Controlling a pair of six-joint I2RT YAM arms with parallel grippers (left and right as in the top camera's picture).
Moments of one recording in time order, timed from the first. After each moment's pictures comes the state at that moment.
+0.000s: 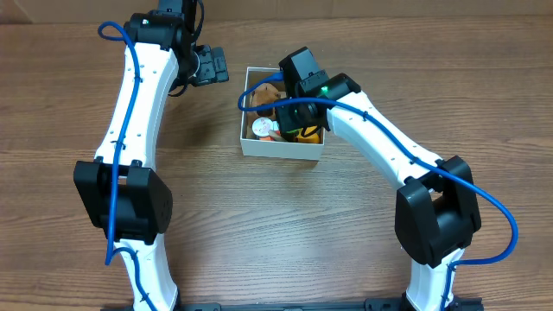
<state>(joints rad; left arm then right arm) -0.14 2.12 2.12 -1.23 -0.01 -0.35 0.52 2.02 1.67 -0.79 -0.07 0.25</state>
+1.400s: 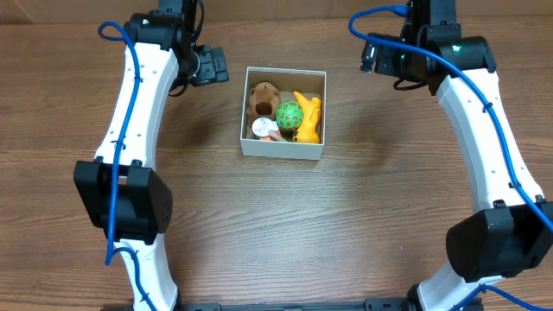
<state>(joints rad) -0.14 2.12 2.12 -1.23 -0.01 -0.35 0.11 1.83 1.81 -0.93 -0.04 0.28</state>
